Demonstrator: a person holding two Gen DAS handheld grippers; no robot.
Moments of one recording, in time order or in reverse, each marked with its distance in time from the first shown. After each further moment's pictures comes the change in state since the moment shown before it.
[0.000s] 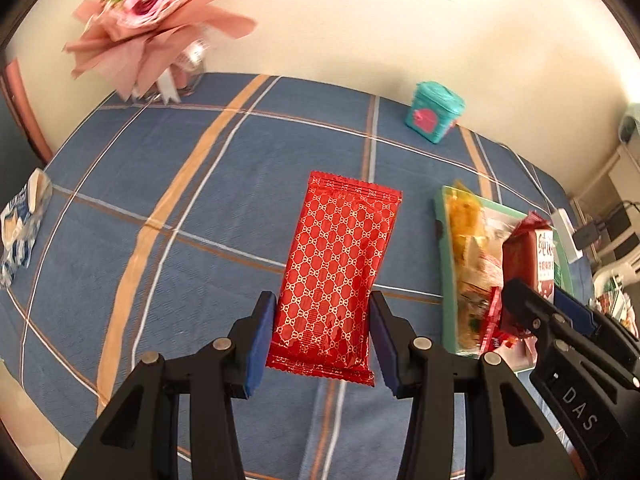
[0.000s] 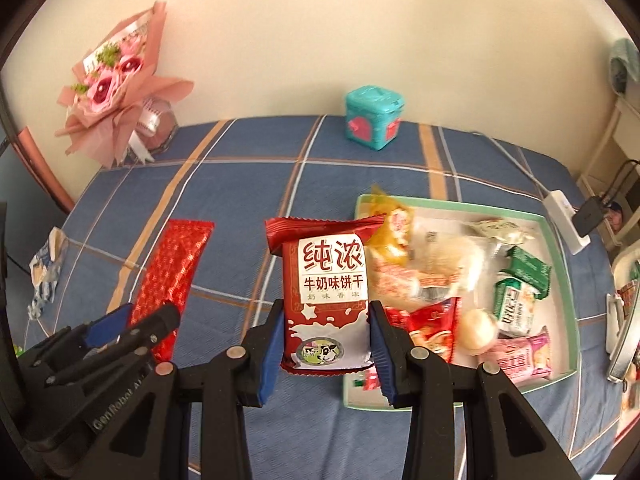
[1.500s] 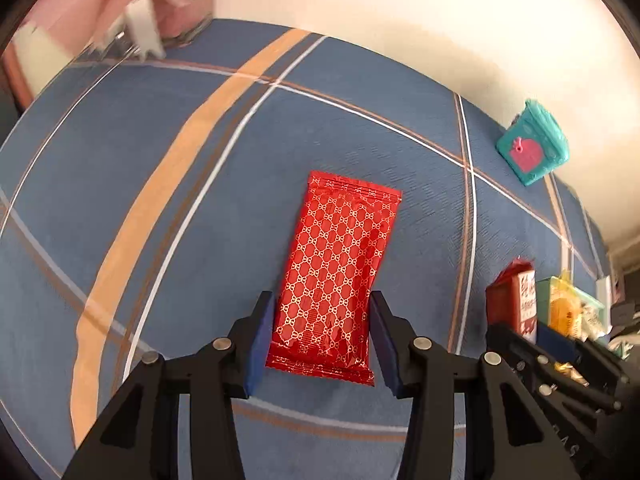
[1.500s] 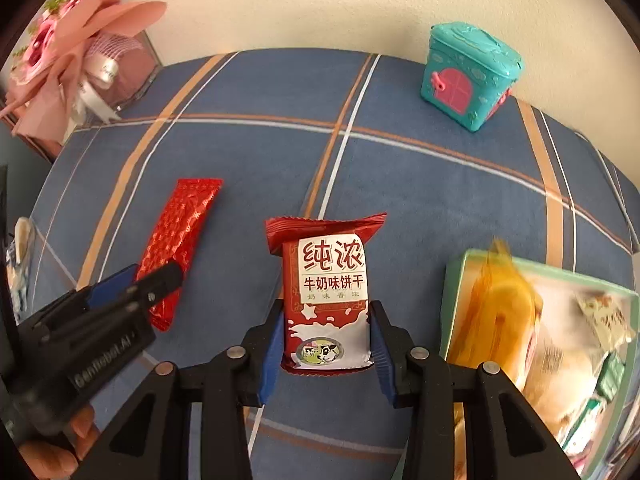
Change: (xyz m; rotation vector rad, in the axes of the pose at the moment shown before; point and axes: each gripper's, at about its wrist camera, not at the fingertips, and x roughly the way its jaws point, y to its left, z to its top) left arm 0.145 0.071 0.093 -0.161 0.127 -0.034; right arm 0.160 0.046 0.074 -0.118 0.267 0.068
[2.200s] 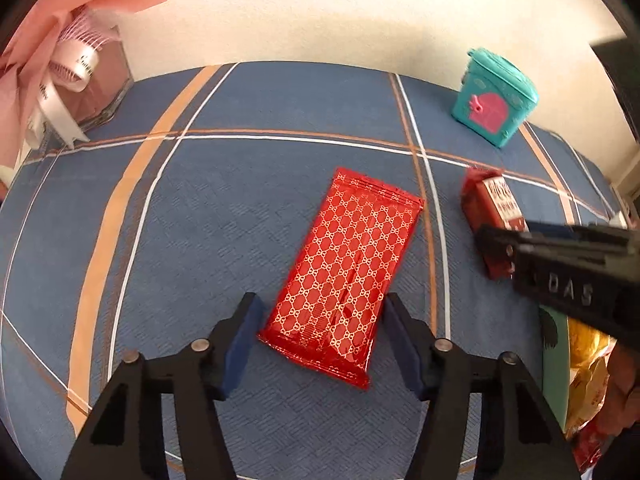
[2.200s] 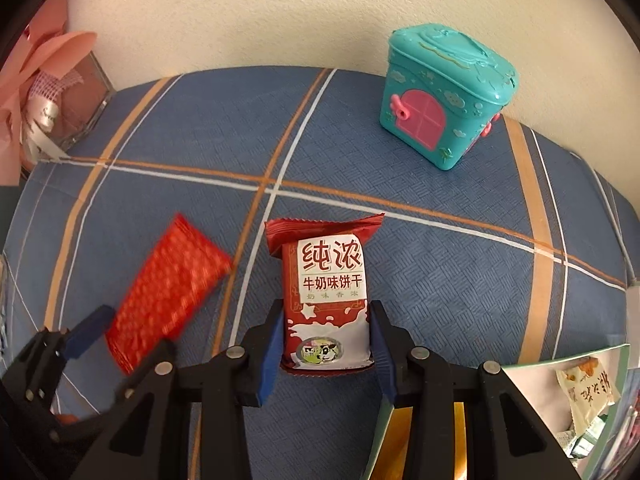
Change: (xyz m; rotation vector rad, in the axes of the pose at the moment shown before) left arm 0.031 -0.058 0.013 0.281 -0.076 0.036; right arm 0.043 -0.037 0.065 0.027 -0.015 -0.071
